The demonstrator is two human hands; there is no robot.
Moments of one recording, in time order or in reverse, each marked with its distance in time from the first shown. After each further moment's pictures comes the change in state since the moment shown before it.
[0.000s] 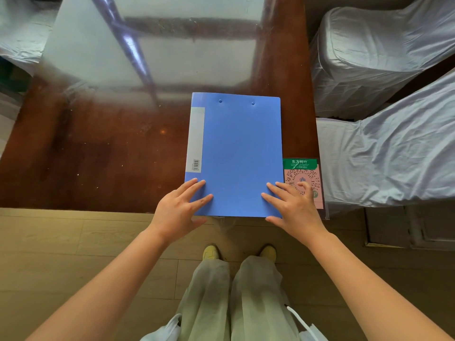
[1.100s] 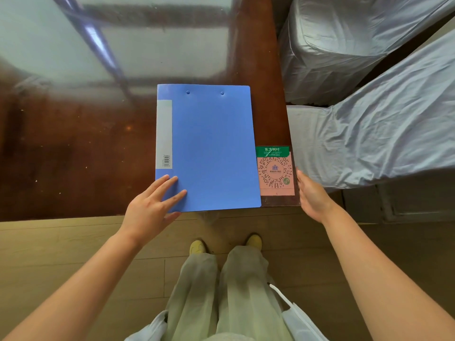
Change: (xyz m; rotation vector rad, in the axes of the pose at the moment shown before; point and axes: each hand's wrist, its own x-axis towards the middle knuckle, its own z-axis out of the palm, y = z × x) left_hand -0.002 0.000 0.002 0.020 0.034 0.038; right_hand -0.019 0.068 -0.007 1.655 -0.078 0.739
